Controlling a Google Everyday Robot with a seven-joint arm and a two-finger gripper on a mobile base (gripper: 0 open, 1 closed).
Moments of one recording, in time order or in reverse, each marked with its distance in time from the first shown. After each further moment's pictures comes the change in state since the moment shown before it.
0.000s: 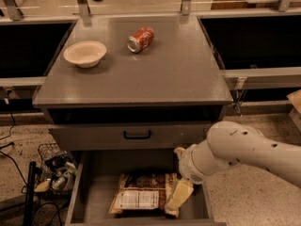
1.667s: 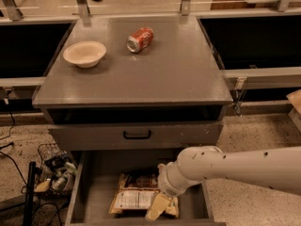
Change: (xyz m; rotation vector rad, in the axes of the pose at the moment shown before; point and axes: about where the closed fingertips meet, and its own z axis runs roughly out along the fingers) arm 0.004 0.014 0.120 -0.036 0.014 0.037
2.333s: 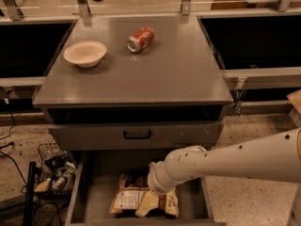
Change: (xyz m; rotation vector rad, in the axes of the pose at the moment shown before) arm -0.022 -0.010 0.037 0.023 -0.016 -0.012
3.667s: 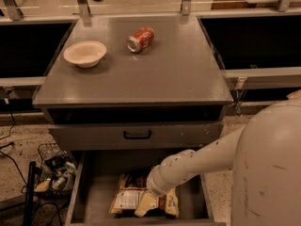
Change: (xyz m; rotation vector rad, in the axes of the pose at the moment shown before) arm 0.025 -0.015 0.044 0.028 0.051 0.080
